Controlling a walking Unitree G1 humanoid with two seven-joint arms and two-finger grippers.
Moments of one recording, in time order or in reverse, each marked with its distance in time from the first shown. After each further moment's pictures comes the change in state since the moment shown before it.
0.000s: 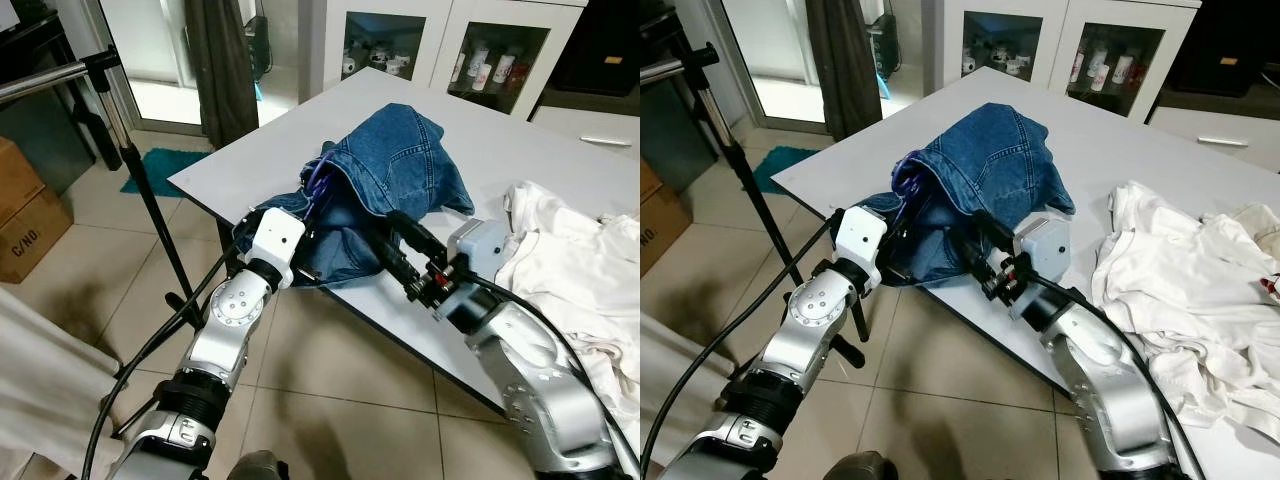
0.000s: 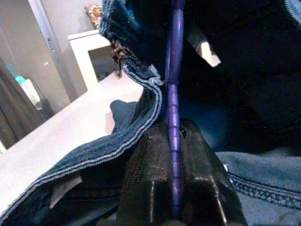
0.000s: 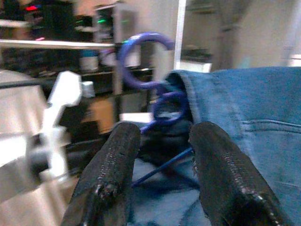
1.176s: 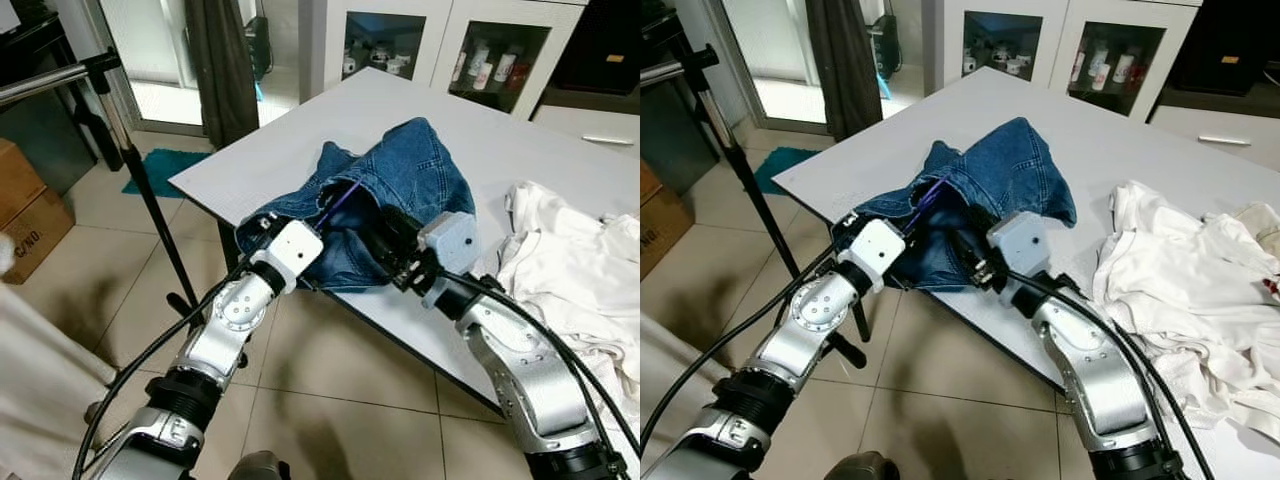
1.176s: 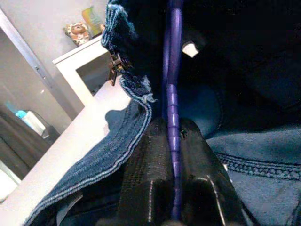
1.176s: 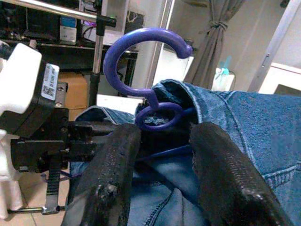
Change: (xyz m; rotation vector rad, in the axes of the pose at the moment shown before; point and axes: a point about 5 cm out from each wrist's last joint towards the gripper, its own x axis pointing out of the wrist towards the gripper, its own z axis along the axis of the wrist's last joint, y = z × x) left arm -0.002 -0.004 0.001 0.227 -0.005 -0.099; right arm 0.021 -0.005 -0.005 -0.190 0.068 -0.083
